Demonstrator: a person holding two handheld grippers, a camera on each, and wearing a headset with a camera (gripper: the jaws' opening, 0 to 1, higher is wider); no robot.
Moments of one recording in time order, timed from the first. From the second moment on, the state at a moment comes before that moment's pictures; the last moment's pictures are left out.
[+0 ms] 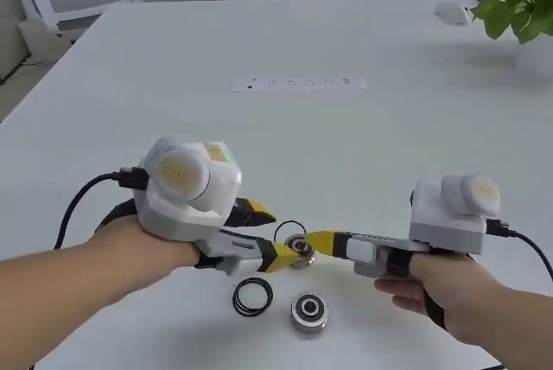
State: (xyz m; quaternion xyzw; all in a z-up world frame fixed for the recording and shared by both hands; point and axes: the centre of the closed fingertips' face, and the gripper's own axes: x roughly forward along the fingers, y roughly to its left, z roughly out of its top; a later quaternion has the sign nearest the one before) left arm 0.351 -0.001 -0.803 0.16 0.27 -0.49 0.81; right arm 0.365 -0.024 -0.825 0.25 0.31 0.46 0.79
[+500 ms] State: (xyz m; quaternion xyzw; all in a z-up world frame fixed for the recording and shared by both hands) left arm 0.332 0.027 -0.791 0.14 0.27 -0.48 0.82; right arm 0.355 -0.008 -0.815 0.25 0.31 0.49 0.77
